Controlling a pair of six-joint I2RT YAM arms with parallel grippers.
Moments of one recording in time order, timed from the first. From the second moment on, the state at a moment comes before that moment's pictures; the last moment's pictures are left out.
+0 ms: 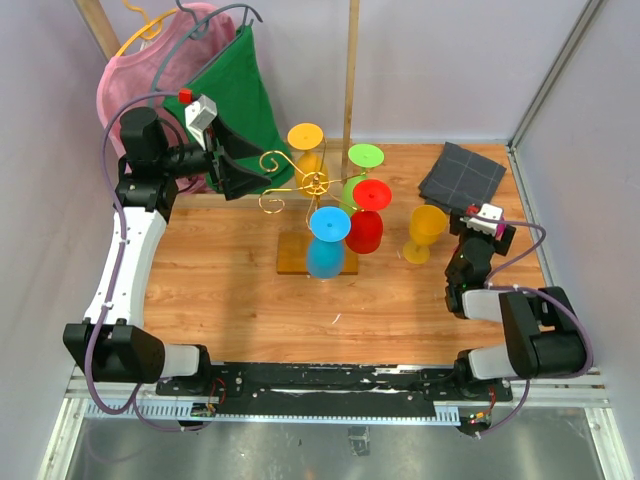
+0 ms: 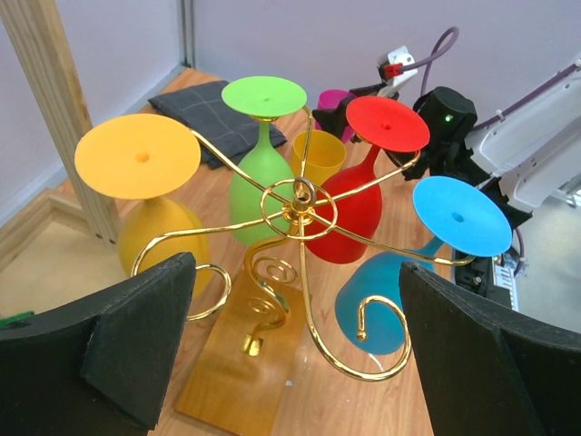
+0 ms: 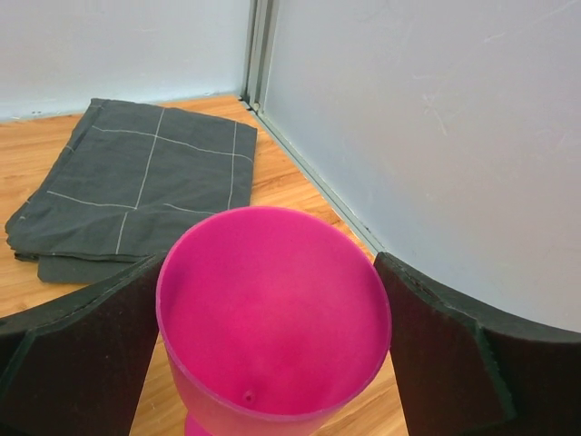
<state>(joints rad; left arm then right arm) -0.01 1.32 1.41 -0.19 1.26 -0.07 0.15 1.40 0.27 1.26 0.68 -0.25</state>
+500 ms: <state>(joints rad) -0.01 1.32 1.42 -0.20 1.25 -0.07 0.15 1.10 0.39 0.97 0.63 -0.30</state>
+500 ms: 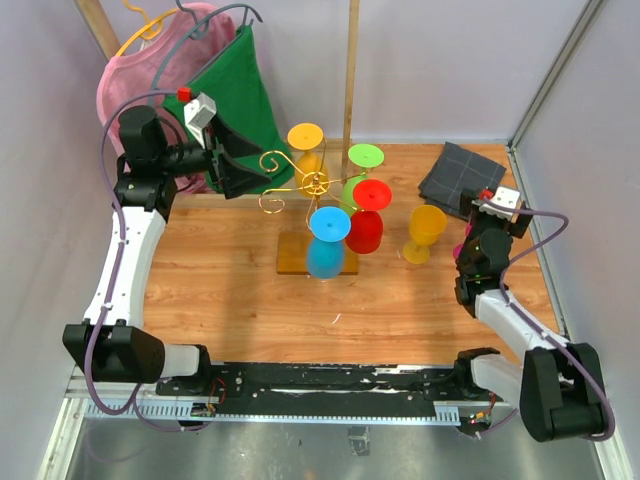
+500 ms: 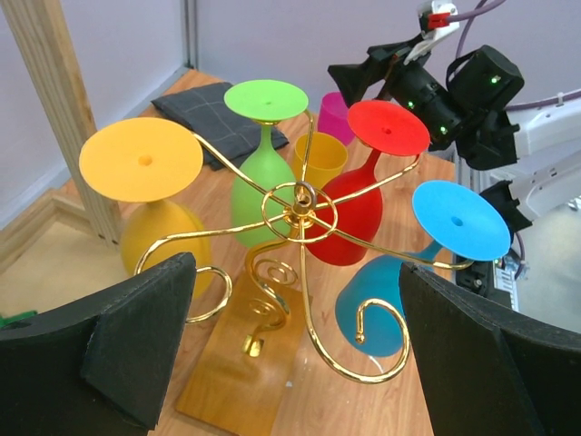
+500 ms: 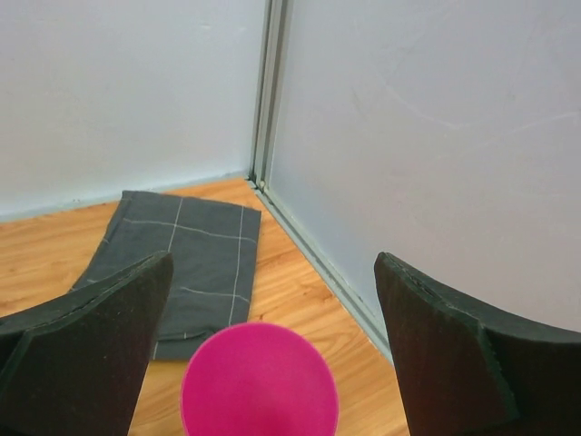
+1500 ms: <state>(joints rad) -0.03 1.33 1.48 -0.02 0.93 -0.72 0.15 1.14 1.71 -0.57 0.15 0.20</state>
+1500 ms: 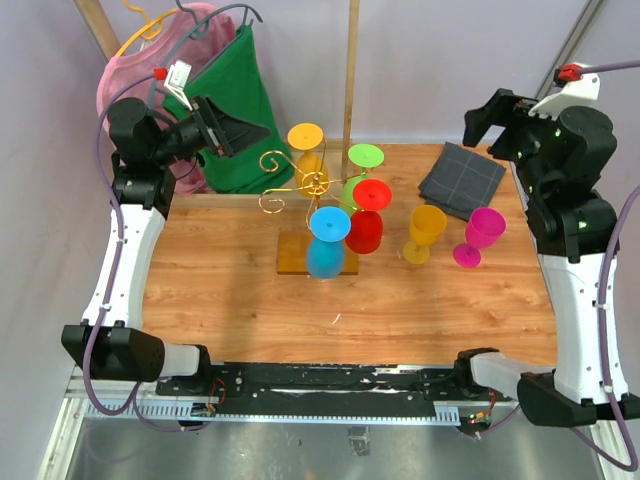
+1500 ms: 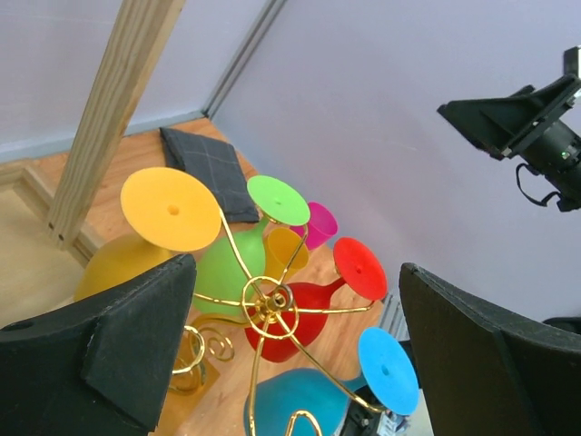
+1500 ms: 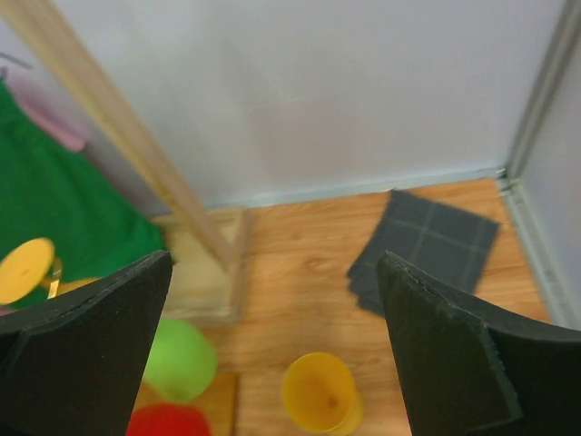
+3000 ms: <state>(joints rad) -0.03 1.33 1.47 0.04 0.96 -0.73 0.14 1.06 1.28 -0.65 -0.69 1.16</state>
